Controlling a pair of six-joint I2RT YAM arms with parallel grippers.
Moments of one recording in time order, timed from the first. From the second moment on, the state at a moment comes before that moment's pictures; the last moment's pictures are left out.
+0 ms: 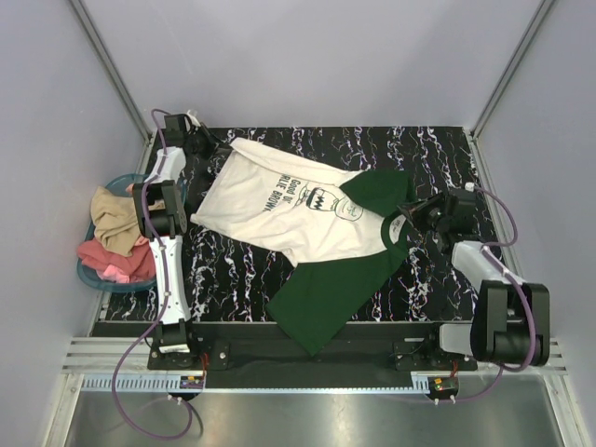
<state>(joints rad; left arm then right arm) 0.14 2.65 2.31 -0.31 0.70 -0.67 -0.10 1.33 0.63 0.18 -0.33 1.04</state>
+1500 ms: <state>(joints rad) 0.16 2.60 2.30 -0.61 0.58 -0.50 -0.08 0.94 0.48 -0.04 -0.30 1.02</state>
